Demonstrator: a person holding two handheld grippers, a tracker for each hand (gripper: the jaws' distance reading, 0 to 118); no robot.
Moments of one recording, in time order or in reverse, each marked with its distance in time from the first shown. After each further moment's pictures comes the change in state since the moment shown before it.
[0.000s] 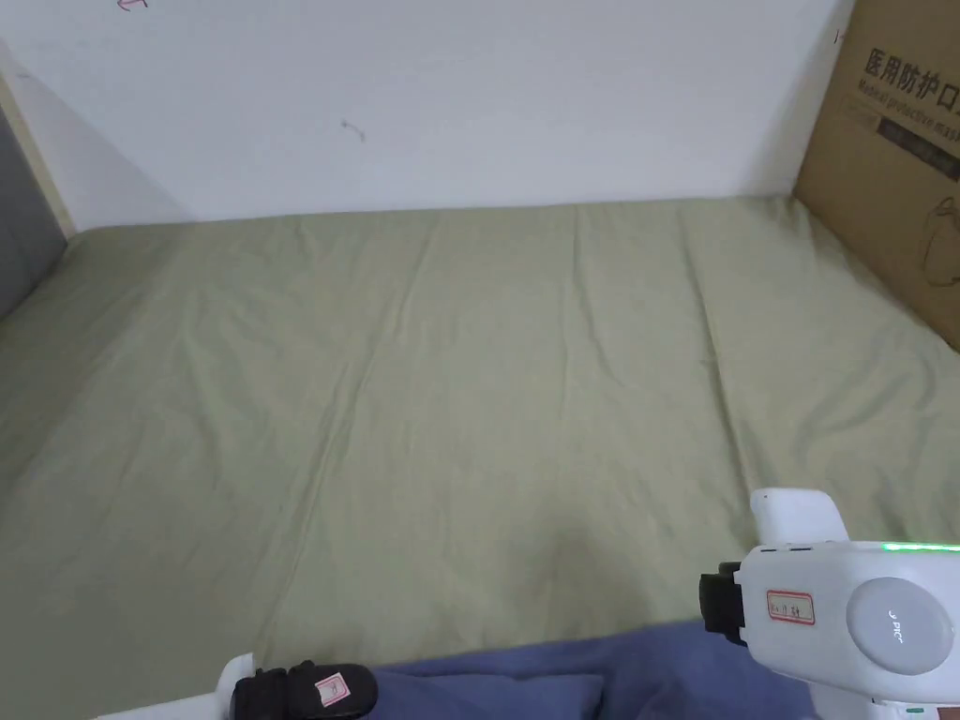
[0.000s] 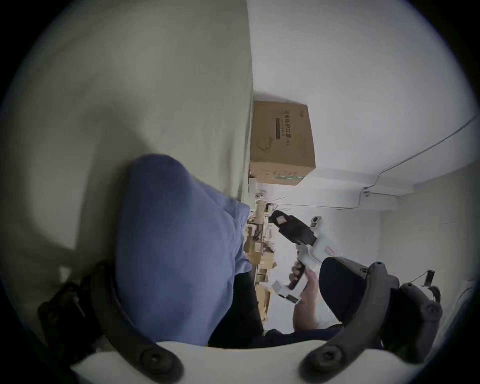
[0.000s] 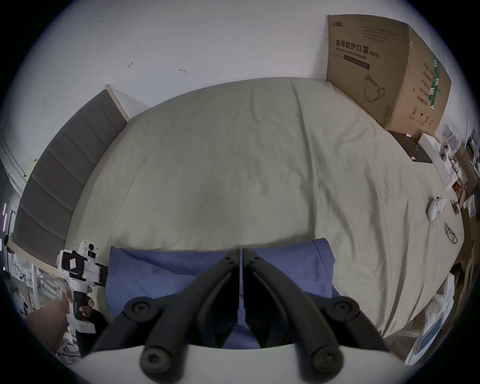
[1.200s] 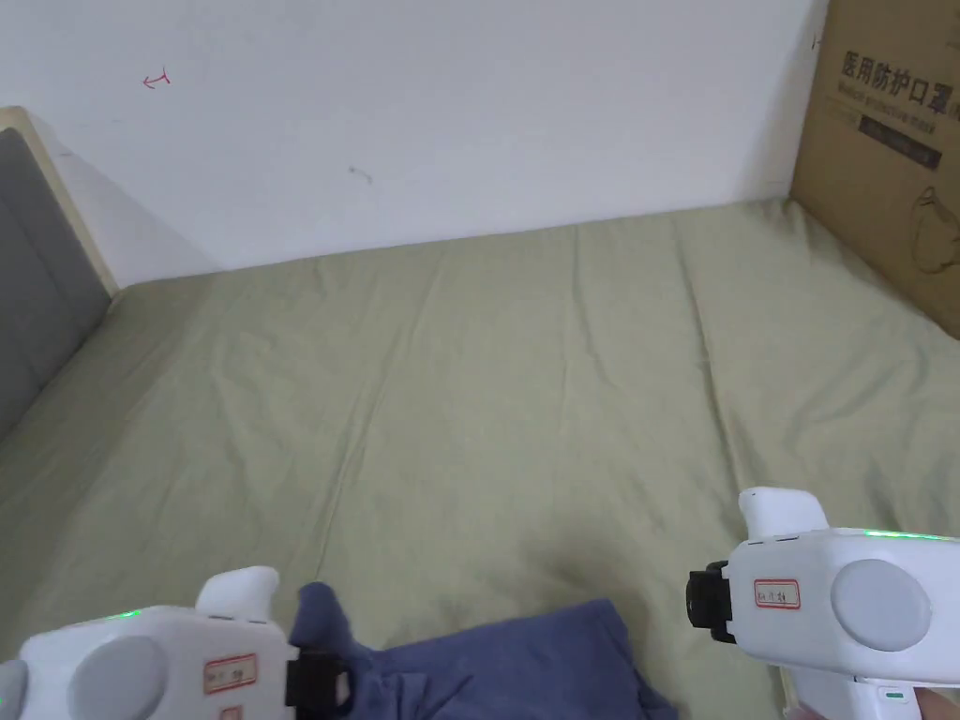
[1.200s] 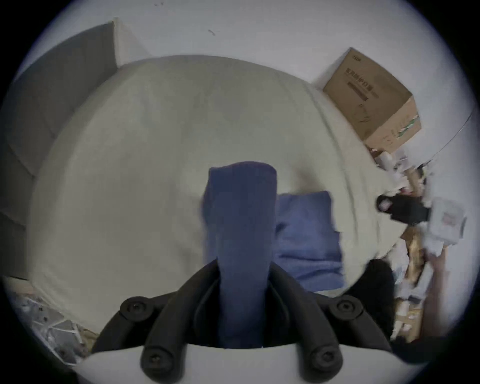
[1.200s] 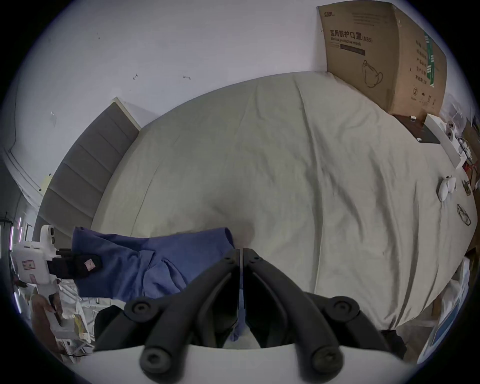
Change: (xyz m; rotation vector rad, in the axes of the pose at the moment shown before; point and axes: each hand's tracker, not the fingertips) left arm 0.201 -0.077 -0.048 0.109 0.990 -0.535; right arm 0.023 -0.022 0.027 0.003 0.118 -0.084
